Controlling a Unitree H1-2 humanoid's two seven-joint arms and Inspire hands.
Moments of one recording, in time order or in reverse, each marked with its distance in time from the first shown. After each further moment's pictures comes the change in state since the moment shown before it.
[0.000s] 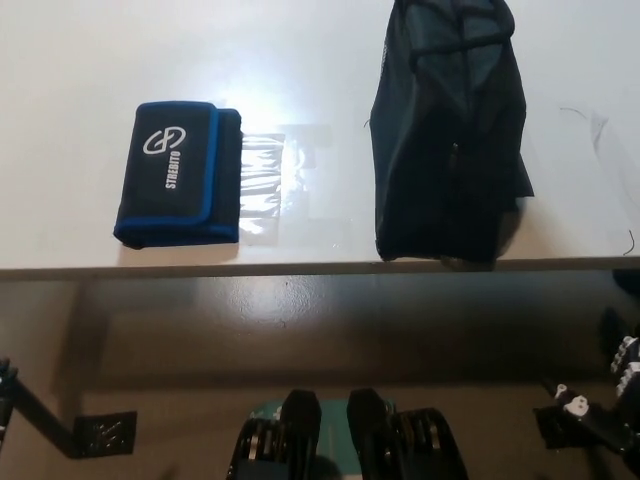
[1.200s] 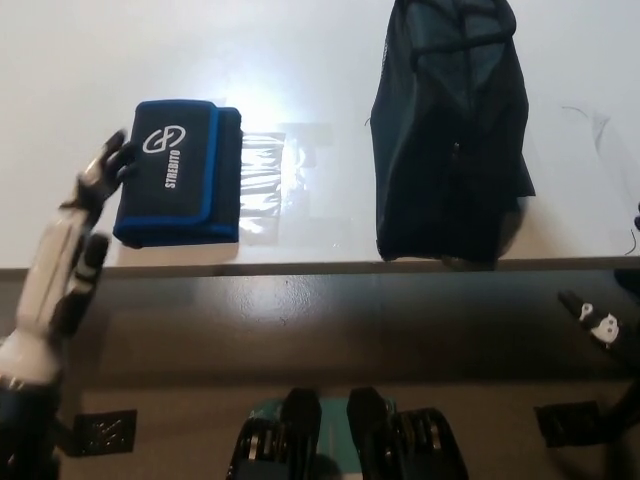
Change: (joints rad) left_arm -0.423 -0.085 -0.168 -0.376 -0.027 0.137 -0.089; right_arm -0.137 -0.014 -0.012 -0.248 0.034 -0.025 0.003
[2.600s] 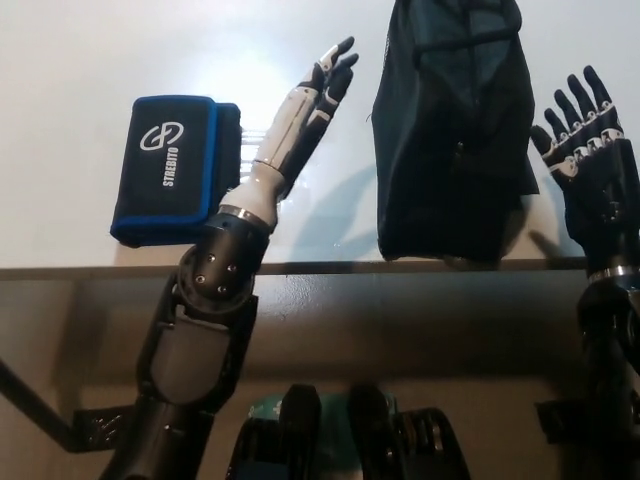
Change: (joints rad) left_arm -0.464 -0.307 -0.107 0.615 0.106 0.125 0.009; right_arm -0.420 0.088 -0.075 0.369 0.371 0.245 0.091
